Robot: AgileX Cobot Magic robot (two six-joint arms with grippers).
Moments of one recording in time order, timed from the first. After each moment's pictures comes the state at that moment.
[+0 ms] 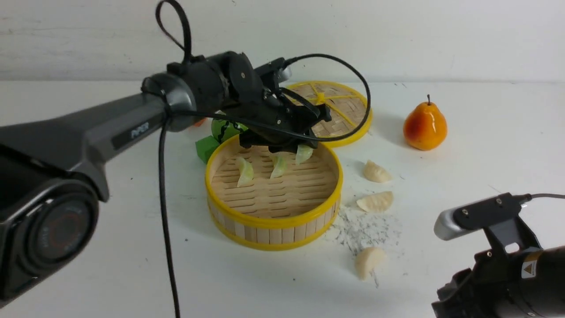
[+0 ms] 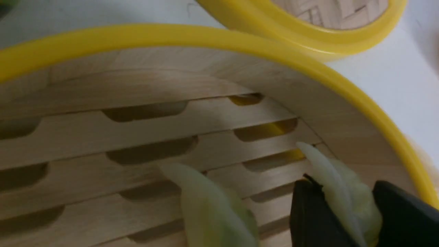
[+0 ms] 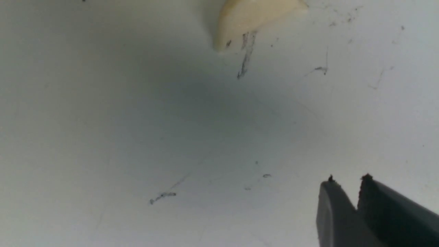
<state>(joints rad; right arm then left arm) 0.37 1.30 -0.58 0.29 0.37 -0.14 -0.44 2.32 -1.95 -0.40 0.55 -0.29</state>
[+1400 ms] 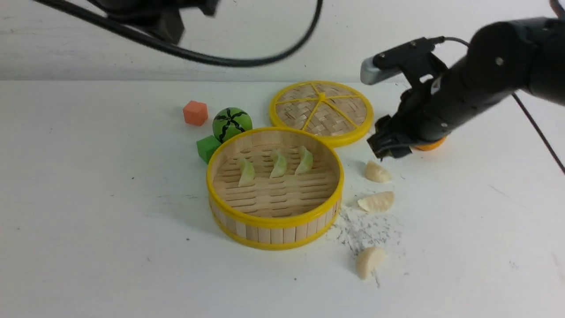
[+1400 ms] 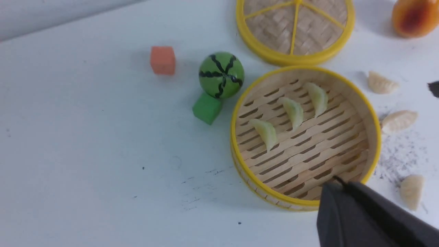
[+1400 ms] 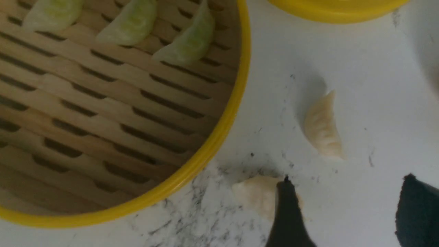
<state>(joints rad) 0.28 1.91 -1.65 0.13 0.78 -0.19 -0.44 1.41 -1.88 0.11 1.24 -0.11</state>
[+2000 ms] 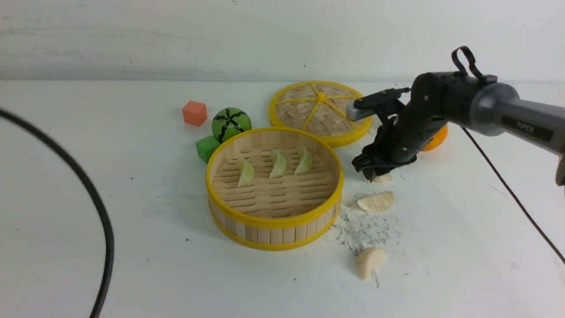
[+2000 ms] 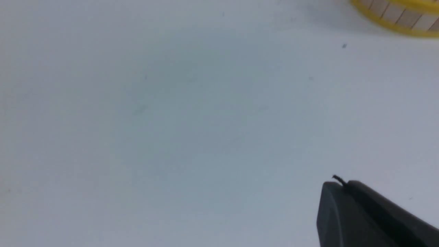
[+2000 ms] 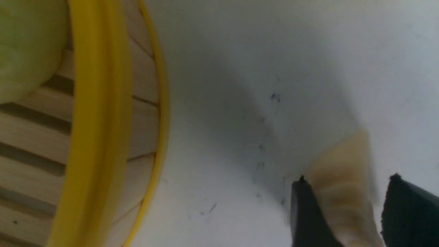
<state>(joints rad) 0.24 2.28 -1.86 0.17 0.76 -0.25 -0.44 0.82 -1.00 0.34 1.23 -0.27</state>
